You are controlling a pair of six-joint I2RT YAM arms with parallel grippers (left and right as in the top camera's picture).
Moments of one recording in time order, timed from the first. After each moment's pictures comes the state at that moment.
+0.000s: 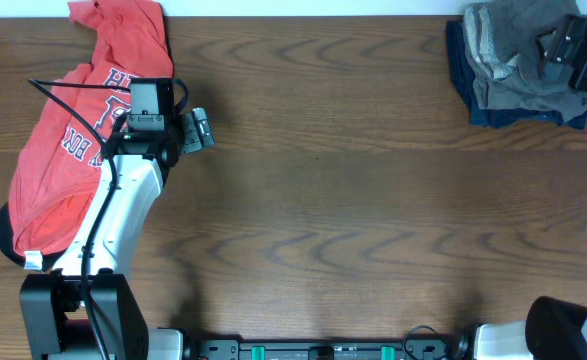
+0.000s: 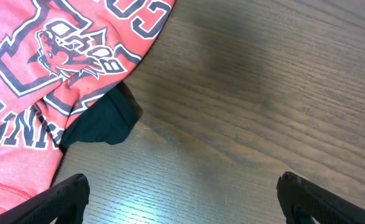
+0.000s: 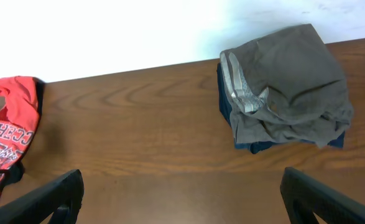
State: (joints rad) left arm -0.02 1.57 1.10 -0.51 -0.11 -0.28; right arm -0.24 1.61 2.36 -1.45 -0.32 0.04
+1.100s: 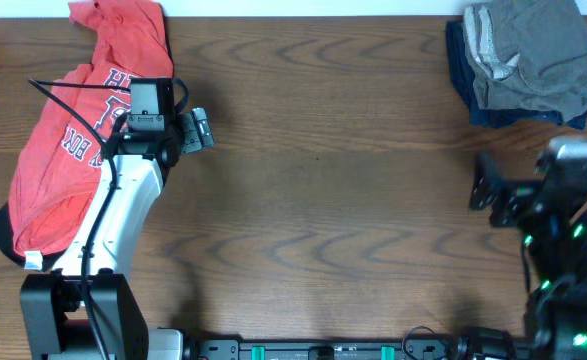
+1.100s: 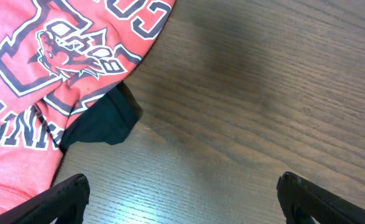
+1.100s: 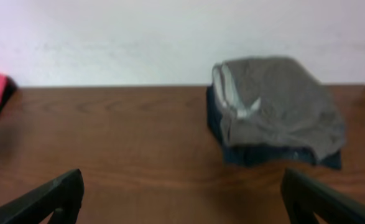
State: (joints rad) left arm -0.02 1.57 1.10 -0.50 -0.11 -0.28; right arm -0.14 0.60 0.78 -0.46 -0.20 0.01
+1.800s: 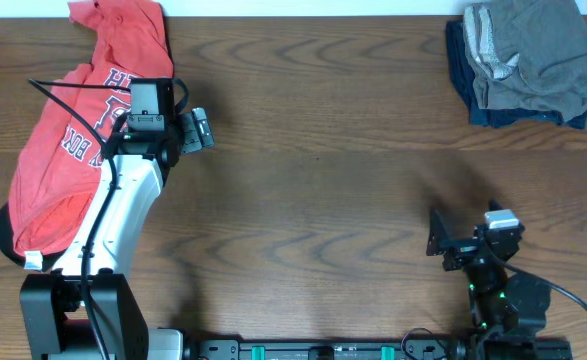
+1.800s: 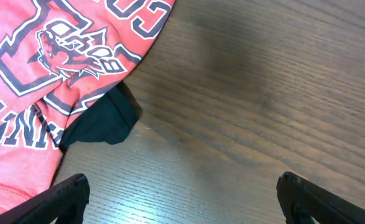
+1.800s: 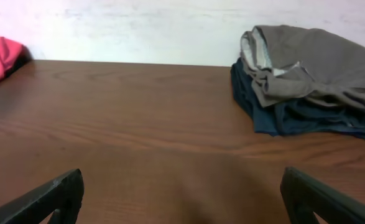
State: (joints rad) left arm -0.02 1.57 1.10 -0.51 -0.11 -0.28; right arm -0.04 0.05 0.09 -0.20 -0.18 0.02
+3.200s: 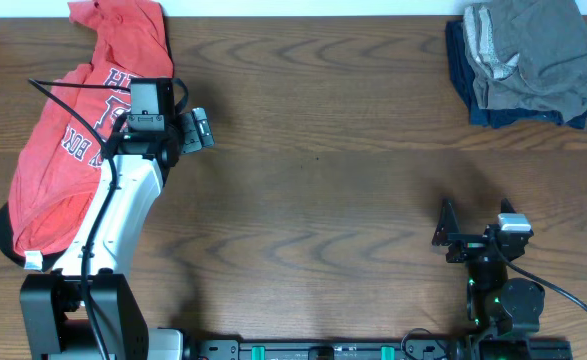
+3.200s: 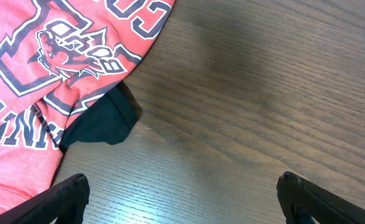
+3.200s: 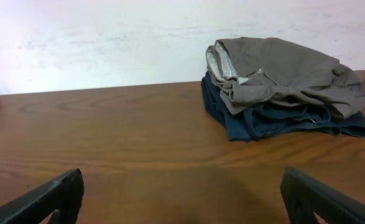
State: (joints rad) left arm -0.02 1.57 1.10 -0.50 -0.11 -0.28; right arm -0.01 0.01 0.01 -0.07 -0.01 0.10
